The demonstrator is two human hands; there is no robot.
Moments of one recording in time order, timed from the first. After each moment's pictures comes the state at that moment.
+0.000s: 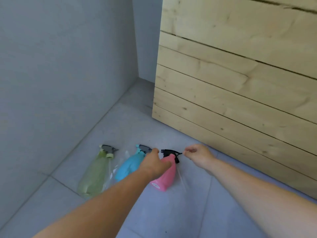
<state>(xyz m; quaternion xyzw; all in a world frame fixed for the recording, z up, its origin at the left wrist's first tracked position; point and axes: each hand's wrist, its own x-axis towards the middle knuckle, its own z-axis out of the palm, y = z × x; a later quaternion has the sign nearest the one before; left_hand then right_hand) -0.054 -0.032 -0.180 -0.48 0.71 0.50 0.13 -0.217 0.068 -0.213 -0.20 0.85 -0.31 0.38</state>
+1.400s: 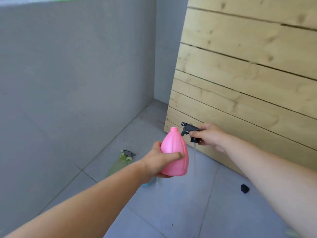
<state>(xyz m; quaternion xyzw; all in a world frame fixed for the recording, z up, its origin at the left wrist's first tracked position) 0.026 -0.003 -0.037 -0.44 0.55 0.71 -0.03 -0.199 0.051 -0.044 -0.24 0.79 -0.40 0.39</state>
